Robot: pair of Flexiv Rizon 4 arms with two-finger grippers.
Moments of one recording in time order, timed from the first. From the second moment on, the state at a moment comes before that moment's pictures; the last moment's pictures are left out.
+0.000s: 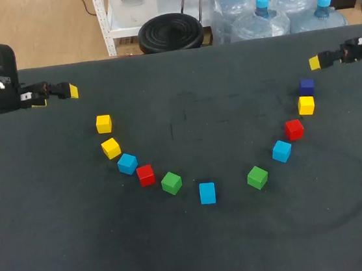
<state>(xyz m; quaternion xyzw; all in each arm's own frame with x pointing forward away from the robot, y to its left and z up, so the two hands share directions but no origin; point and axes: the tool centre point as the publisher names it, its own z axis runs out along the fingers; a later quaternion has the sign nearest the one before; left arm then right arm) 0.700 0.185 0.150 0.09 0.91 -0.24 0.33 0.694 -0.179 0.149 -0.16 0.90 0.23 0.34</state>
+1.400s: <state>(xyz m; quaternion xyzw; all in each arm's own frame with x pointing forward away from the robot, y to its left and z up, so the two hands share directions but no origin) 0.700 0.185 0.150 0.09 0.91 -0.24 0.33 0.621 -0.140 0.074 -0.43 0.86 0.17 0.20</state>
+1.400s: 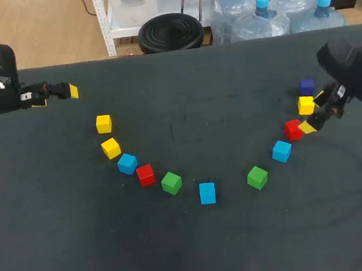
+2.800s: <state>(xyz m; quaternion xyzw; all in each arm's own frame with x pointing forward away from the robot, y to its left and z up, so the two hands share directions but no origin) 0.700 0.185 0.150 0.09 0.91 -0.24 0.33 0.611 -0.101 0.004 -0.48 0.86 0.12 0.15</state>
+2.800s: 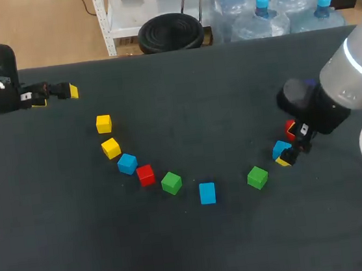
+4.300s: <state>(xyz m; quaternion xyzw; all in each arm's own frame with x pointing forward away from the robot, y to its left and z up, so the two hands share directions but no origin) 0.700 0.185 0.150 0.09 0.91 -0.24 0.33 0.610 -0.093 0.004 -0.52 0.83 0.13 0.14</state>
